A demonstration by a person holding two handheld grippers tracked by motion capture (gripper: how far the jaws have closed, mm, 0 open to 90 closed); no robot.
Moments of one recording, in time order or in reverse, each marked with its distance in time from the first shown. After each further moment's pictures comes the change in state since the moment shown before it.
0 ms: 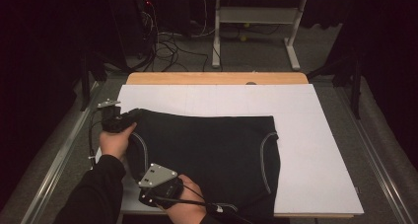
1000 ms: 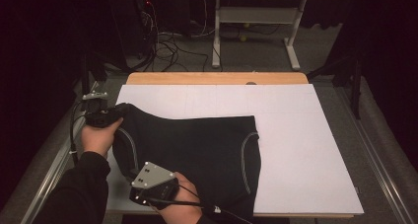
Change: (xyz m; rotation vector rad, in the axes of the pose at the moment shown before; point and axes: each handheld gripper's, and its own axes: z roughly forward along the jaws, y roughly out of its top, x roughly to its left) left arm -0.016 0.032 -0.039 0.026 0.065 0.081; right arm 0.006 0.020 -0.019 -0.107 -0.009 -0.010
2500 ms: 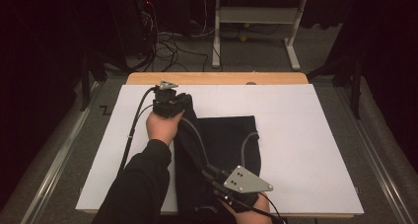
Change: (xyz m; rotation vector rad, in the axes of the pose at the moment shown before) left arm -0.155 0.033 0.087 -0.010 -0.083 0.144; right arm -0.065 -0.088 -0.126 -0.070 -0.214 0.118
